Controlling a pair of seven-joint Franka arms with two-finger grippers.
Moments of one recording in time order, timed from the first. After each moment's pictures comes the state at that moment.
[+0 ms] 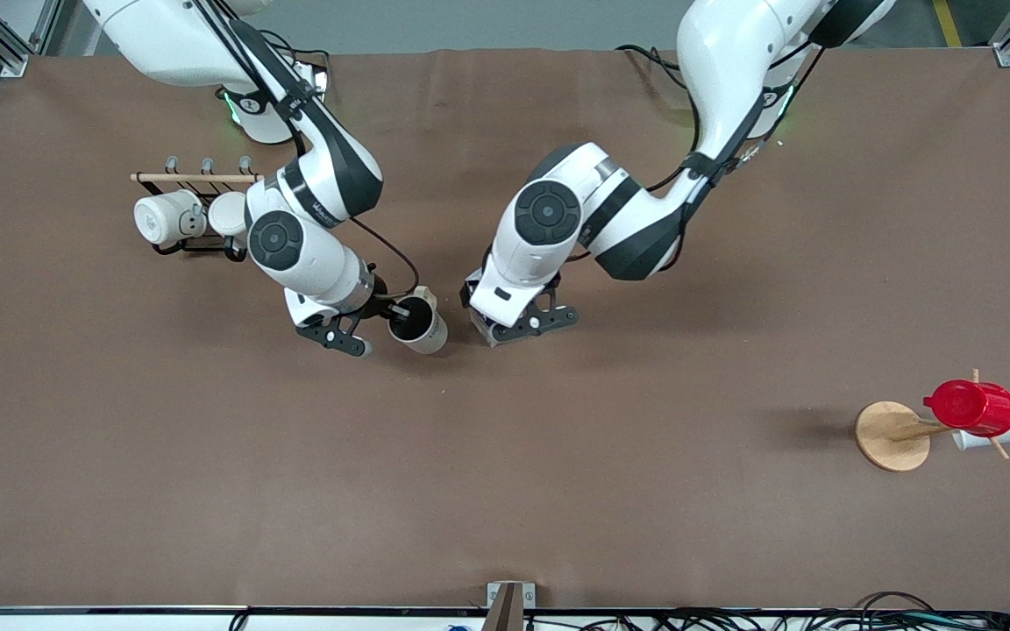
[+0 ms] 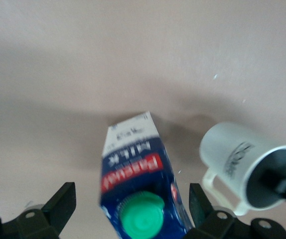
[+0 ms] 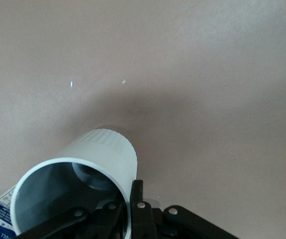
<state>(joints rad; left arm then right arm) -0.50 0.67 -0.31 -1.31 0.00 1.99 -1.03 0.18 0.41 0.35 -1.96 0.10 2.36 0.80</state>
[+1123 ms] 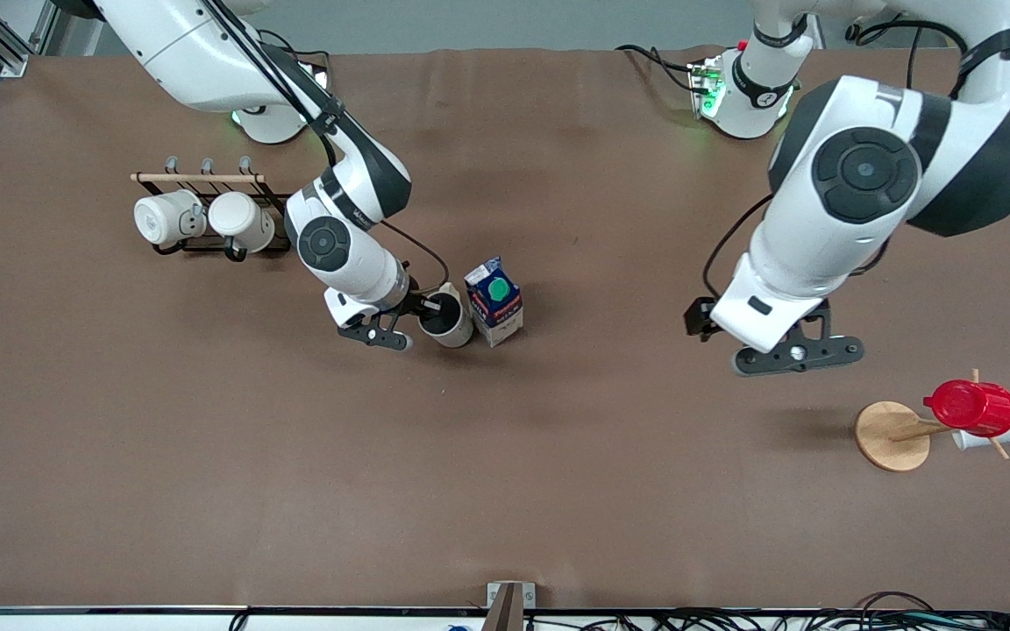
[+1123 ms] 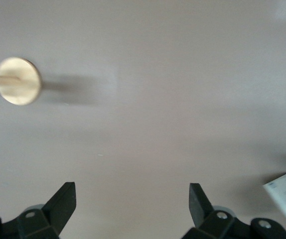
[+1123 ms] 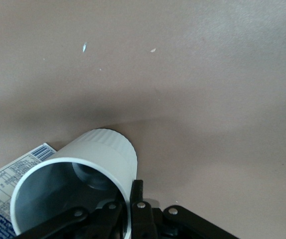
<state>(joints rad) -0.14 0.39 -0.31 -1.30 0.24 1.64 -0.46 0.19 0.51 0.41 -1.96 0.03 2.46 0.80</state>
